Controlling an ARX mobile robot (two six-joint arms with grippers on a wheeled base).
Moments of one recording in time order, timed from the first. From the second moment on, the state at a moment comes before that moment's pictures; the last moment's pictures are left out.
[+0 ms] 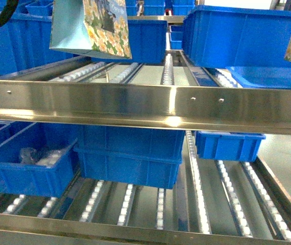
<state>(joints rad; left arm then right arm) -0.33 1.52 0.90 0.74 -0.06 -0.10 -0.11 1.64 1.00 0.74 -0.29 -0.07</state>
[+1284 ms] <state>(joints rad) -0.33 1.52 0.90 0.74 -0.06 -0.10 -0.11 1.64 1.00 0.74 -0.29 -0.07</state>
